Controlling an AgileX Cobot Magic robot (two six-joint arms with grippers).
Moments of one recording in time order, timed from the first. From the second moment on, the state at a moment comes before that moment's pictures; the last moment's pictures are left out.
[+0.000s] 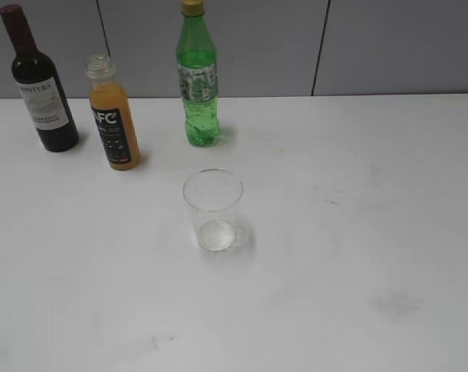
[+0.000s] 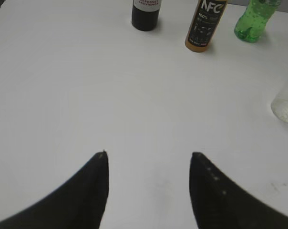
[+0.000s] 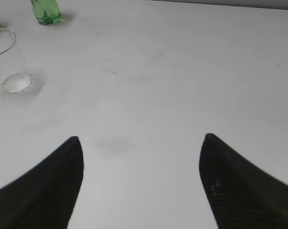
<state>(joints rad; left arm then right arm) 0.01 0.01 -0.46 -0.08 1.09 0.02 0.10 0.00 -0.42 0.10 0.93 -0.06</state>
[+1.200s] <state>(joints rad) 0.01 0.20 -0.48 -0.17 0.81 0.19 0.10 0.00 -0.42 0.10 0.93 -0.06</state>
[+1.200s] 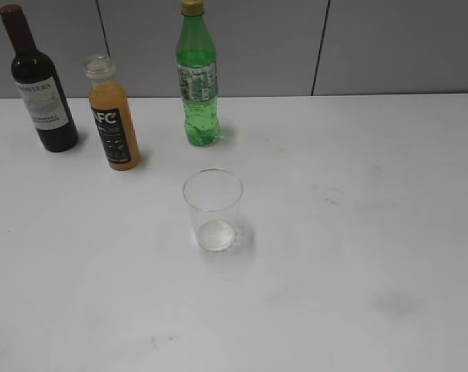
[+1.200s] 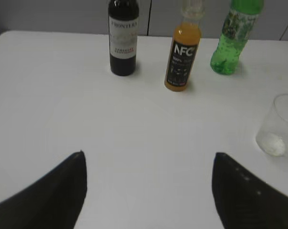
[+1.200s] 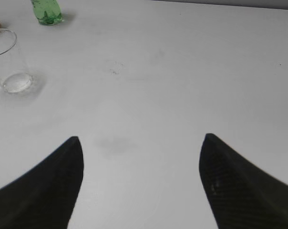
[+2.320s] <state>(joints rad) -0.09 0.76 -0.31 -0.23 -0.16 0.21 0.10 0.00 -0.42 0.10 0.93 -0.06</state>
